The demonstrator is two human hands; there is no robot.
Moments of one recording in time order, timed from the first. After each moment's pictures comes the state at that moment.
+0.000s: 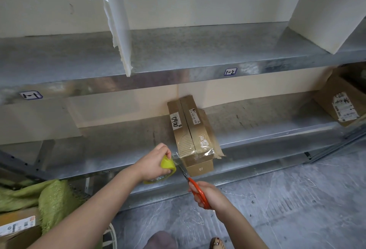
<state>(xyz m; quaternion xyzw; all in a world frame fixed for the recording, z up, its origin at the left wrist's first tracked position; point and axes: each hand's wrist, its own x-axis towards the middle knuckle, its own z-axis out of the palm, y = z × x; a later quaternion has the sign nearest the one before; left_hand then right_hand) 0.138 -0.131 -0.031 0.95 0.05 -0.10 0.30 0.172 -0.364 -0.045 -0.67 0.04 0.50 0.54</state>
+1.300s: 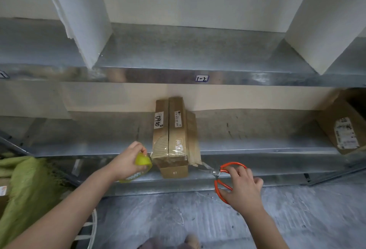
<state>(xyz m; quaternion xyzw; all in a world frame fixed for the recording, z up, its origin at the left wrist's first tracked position) 0.134 -0.165 -0.030 0.93 0.19 -0.05 0.32 0.291 -0.503 -0.045 -0.96 -0.27 0.02 0.07</state>
